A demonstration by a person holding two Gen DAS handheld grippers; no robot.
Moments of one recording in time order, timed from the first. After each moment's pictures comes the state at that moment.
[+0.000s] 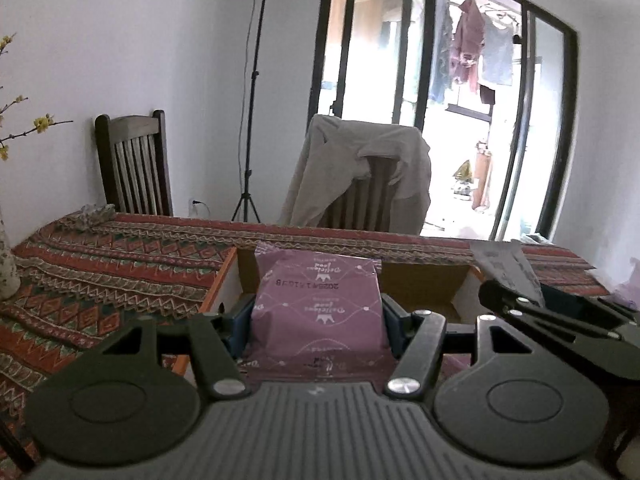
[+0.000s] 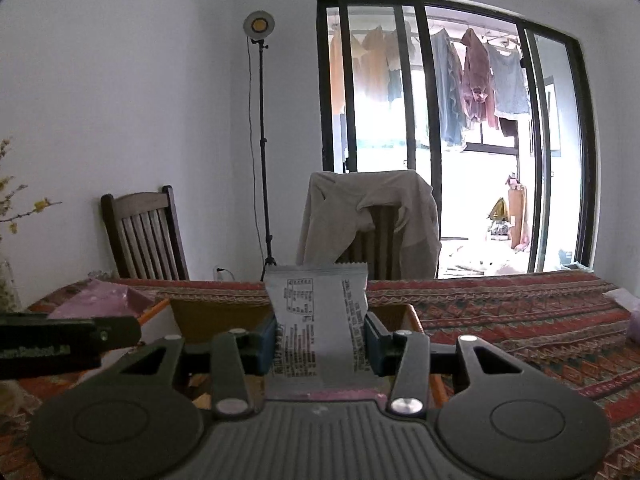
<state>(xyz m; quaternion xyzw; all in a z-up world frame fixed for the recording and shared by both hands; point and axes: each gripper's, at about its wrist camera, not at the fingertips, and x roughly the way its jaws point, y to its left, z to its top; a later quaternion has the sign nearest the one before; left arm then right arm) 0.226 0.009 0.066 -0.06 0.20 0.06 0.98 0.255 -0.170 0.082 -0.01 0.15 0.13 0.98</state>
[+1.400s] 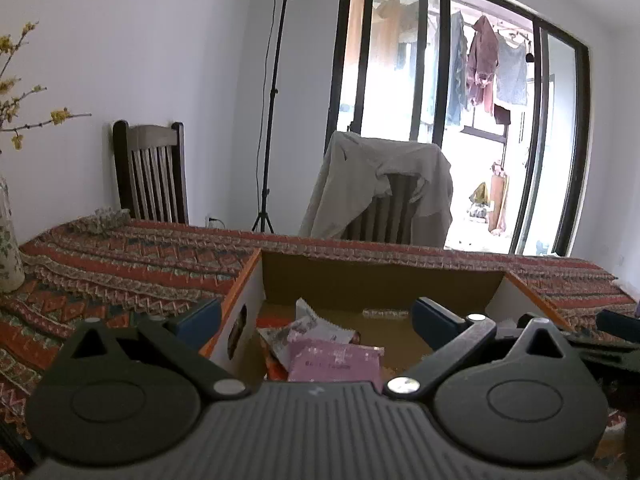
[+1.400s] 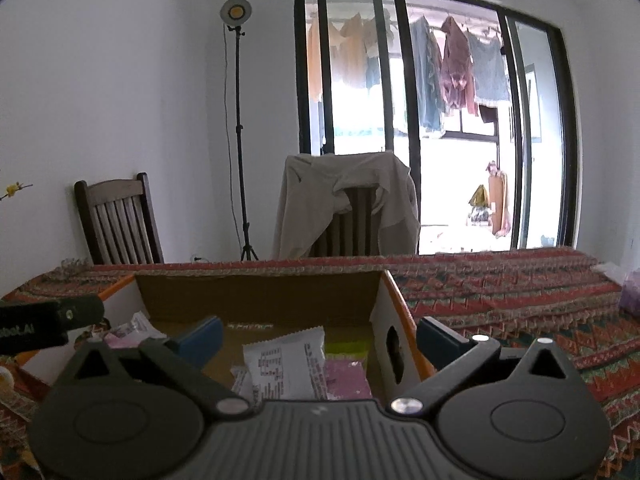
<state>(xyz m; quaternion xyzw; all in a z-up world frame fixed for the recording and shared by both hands) 0.230 0.026 0.032 -0.06 0.16 0.08 0.98 0.253 -0.179 0.045 -0.01 0.16 0.09 0.98</state>
